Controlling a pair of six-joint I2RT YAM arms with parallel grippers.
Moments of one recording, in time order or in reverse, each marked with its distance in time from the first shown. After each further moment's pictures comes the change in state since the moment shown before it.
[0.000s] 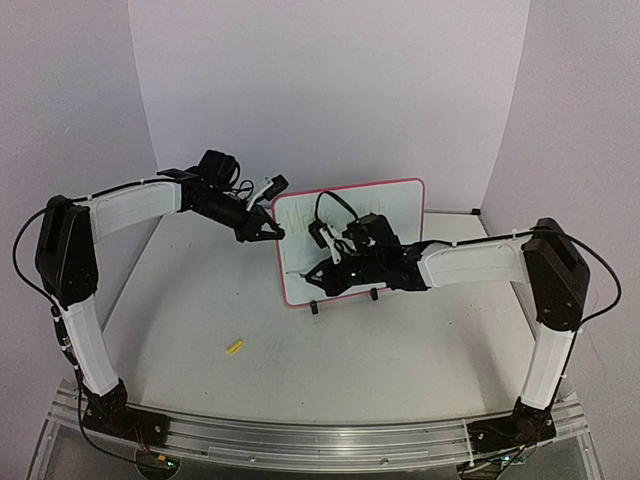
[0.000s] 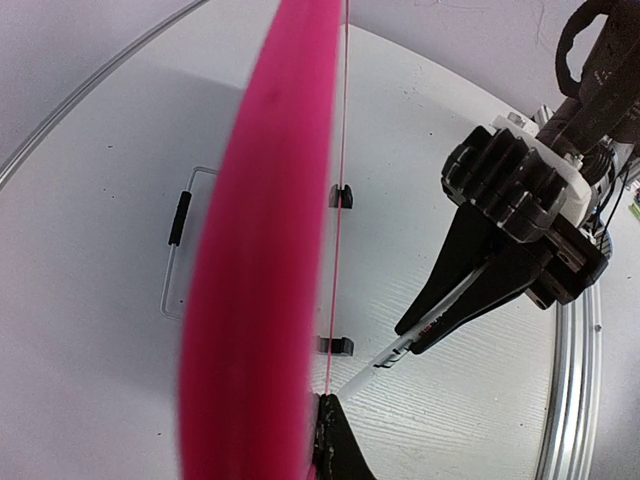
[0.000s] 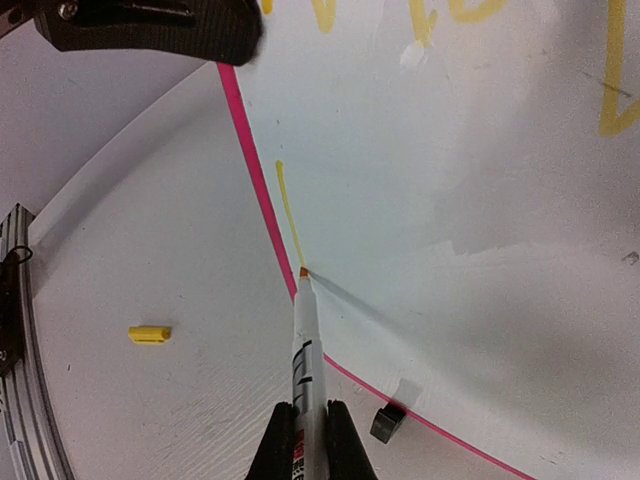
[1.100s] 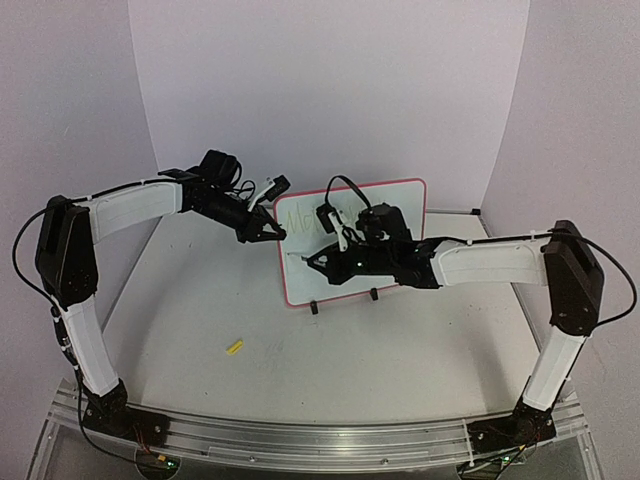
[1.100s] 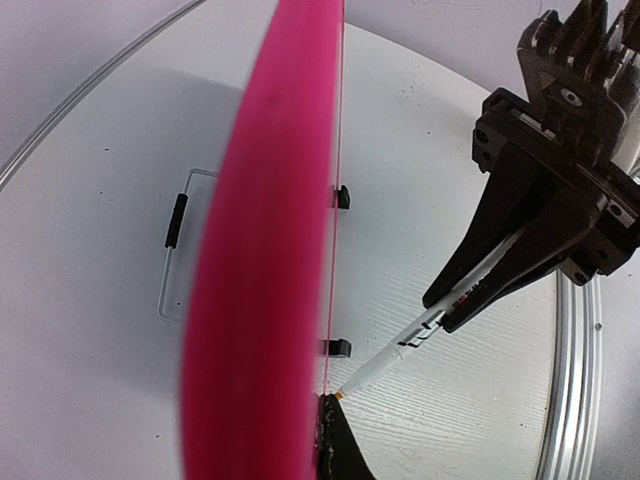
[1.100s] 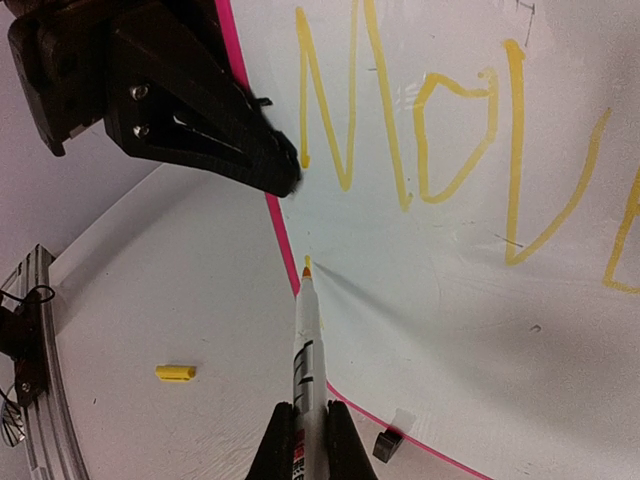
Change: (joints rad) left arm -0.006 -0.002 0.000 0.000 -0.007 0.002; right arm 0.003 -0.086 -0.037 0.075 0.017 0.026
